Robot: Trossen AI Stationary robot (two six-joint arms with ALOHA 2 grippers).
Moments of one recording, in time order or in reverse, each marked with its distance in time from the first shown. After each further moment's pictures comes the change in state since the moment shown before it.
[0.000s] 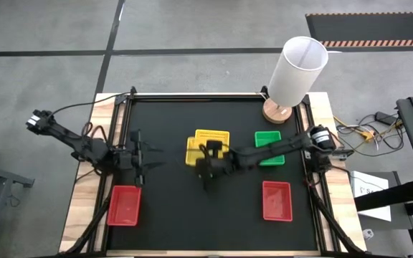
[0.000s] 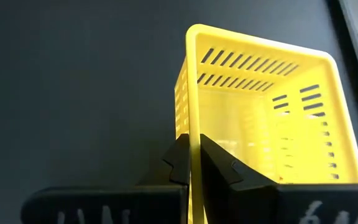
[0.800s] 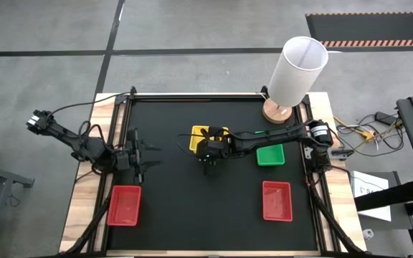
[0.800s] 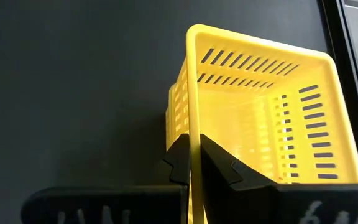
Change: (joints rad) left arm 0.000 -0.034 0.004 0.002 -0.003 0.101; right arm -0.150 0.000 -0.002 -0.060 -0.061 -0.075
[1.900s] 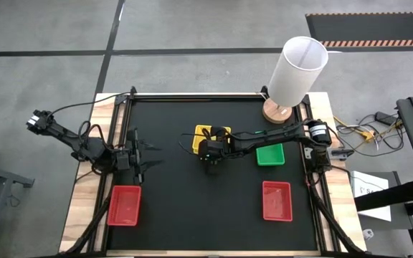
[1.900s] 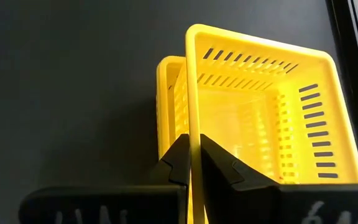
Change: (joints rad) left arm 0.000 0.002 0.002 0.002 0.000 0.001; right arm -0.021 0.011 -0.055 0.026 0.018 0.022
